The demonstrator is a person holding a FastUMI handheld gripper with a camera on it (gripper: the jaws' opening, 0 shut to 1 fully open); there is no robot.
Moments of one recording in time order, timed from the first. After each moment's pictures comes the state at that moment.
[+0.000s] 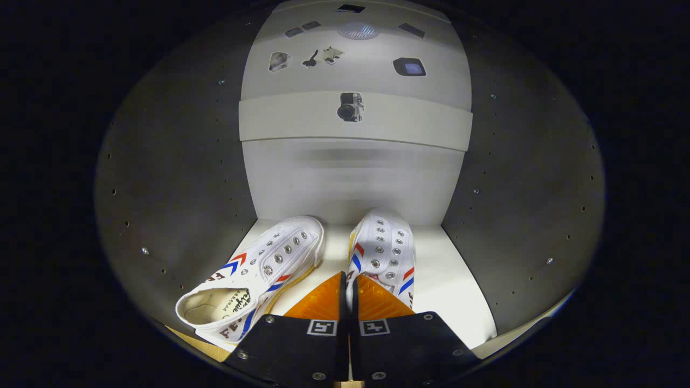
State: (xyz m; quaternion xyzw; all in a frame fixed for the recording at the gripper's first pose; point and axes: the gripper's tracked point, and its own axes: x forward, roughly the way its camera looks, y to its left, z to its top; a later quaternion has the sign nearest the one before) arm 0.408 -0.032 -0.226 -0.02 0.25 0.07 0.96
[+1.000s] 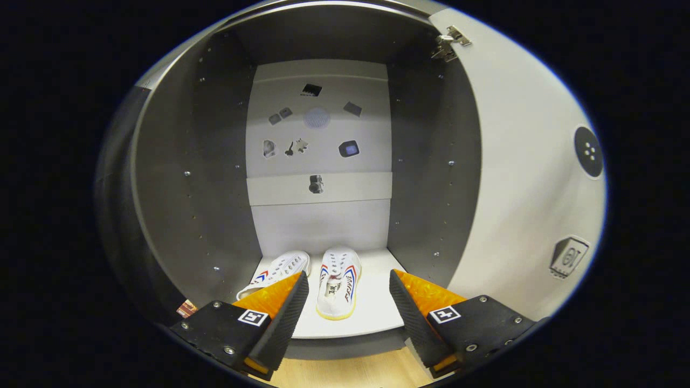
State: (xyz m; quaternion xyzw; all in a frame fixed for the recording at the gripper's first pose) arm 0.261 -0.090 -0.112 0.04 0.13 -0.01 0.99
